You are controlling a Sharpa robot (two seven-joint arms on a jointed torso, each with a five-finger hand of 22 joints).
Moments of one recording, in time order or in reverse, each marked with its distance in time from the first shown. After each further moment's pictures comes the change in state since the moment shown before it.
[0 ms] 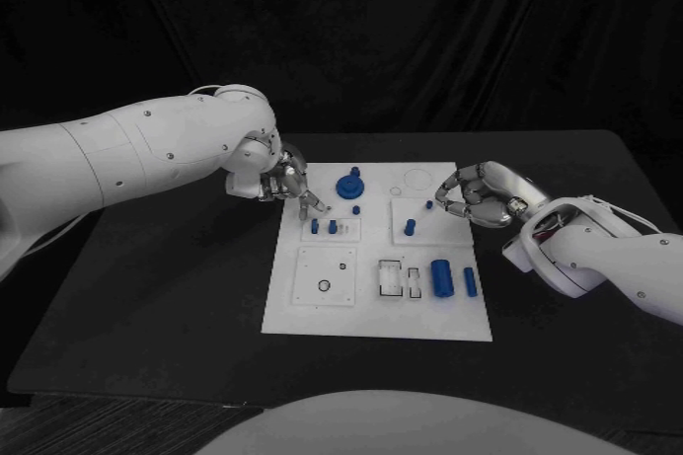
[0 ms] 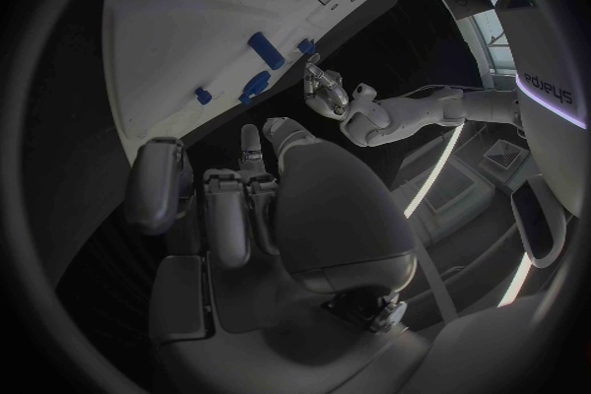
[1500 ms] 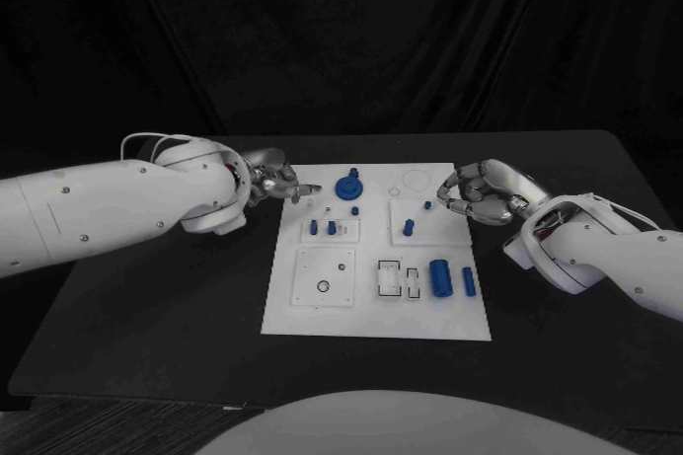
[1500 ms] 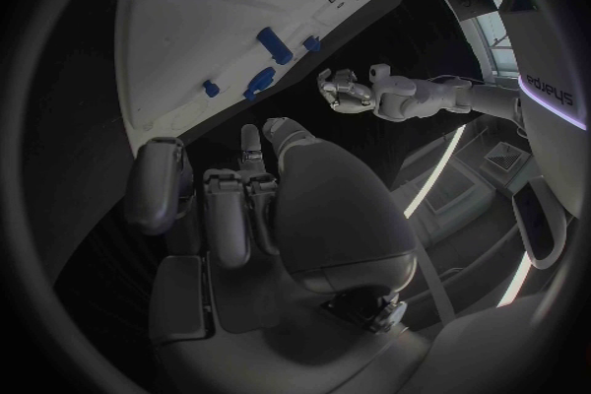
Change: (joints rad) left arm -0.055 -0.303 -0.001 0.429 -0.277 -0.652 0.133; left_hand -0.197 -0.036 0.066 0.008 -0.153 -0.116 -0.033 0.273 0.409 0.013 -0.024 0.000 0.000 0.014 -0.032 0.000 0.000 0.000 0.007 -0.032 0.001 0.000; right arm 0.000 -0.002 0.000 -0.021 0.000 -0.003 0.005; right_hand 0.000 0.000 0.000 0.000 0.000 0.000 0.000 0.000 0.000 0.000 0.000 0.000 0.000 0.000 0.000 0.000 0.000 0.000 0.000 0.000 0.000 0.000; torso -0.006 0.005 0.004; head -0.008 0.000
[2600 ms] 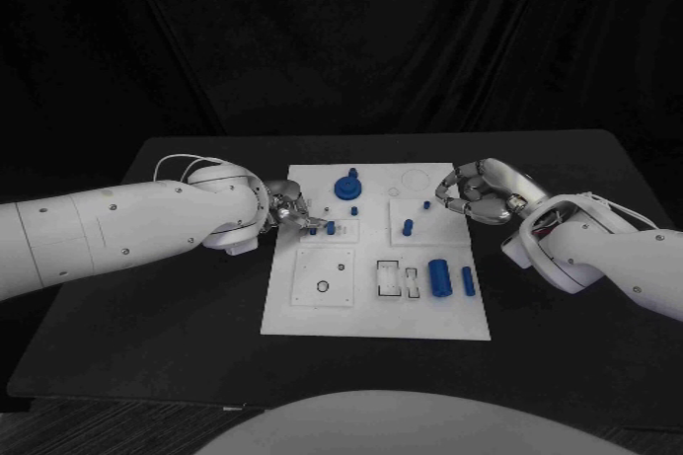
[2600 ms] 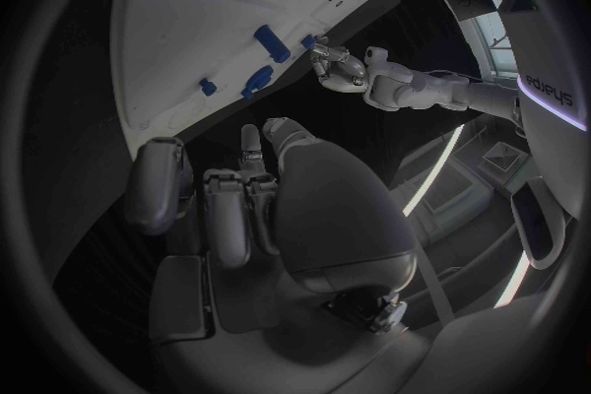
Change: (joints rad) left arm -0.092 0.088 0.000 -0.073 -0.003 0.118 -0.025; left_hand 0.028 -0.022 0.142 0.007 -0.078 0.069 -0.006 -0.006 -0.015 -0.006 -0.011 0.000 0.000 0.000 0.000 0.000 0.000 0.000 0.000 0.000 0.000 0.000; right arm 0.001 0.002 0.000 0.002 0.000 -0.005 0.006; right_hand -0.002 0.002 0.000 0.000 0.000 0.000 0.000 0.000 0.000 0.000 0.000 0.000 0.000 0.000 0.000 0.000 0.000 0.000 0.000 0.000 0.000 0.000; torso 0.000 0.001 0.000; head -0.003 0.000
